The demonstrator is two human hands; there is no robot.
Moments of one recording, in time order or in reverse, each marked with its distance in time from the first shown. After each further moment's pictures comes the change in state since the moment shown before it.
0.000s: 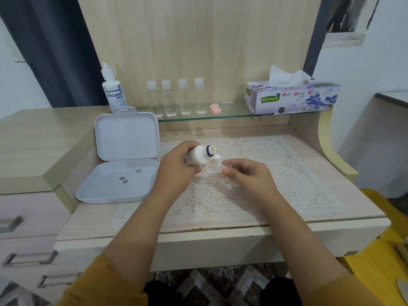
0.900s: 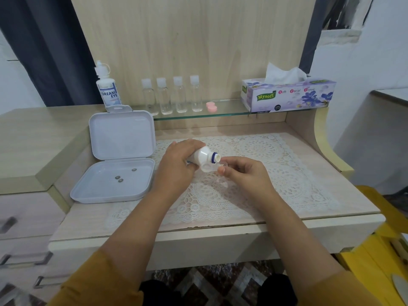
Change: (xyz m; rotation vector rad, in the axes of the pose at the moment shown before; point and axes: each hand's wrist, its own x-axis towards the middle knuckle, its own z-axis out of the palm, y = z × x) left_hand 0.000 0.003 0.007 0.160 -0.022 0.269; right_hand -0.001 -0.004 0.000 -0.039 -0.014 -0.055
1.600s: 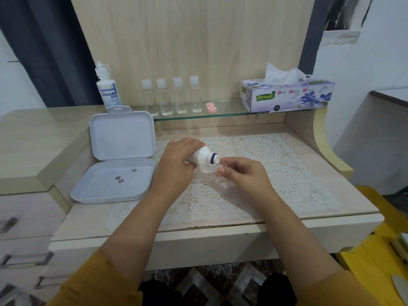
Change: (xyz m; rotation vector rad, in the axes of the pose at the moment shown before) left_hand 0.001 -0.009 0.000 0.095 0.014 0.084; right_hand 0.001 0.003 0.000 0.015 -0.003 0.005
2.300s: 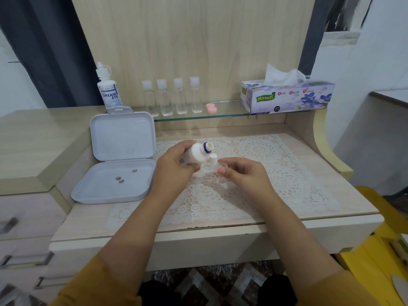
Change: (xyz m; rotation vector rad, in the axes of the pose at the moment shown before) left_hand -0.005 0.009 -0.003 -0.279 0.054 -0.317; right_hand 0.003 0.004 -0.001 0.005 0.007 0.007
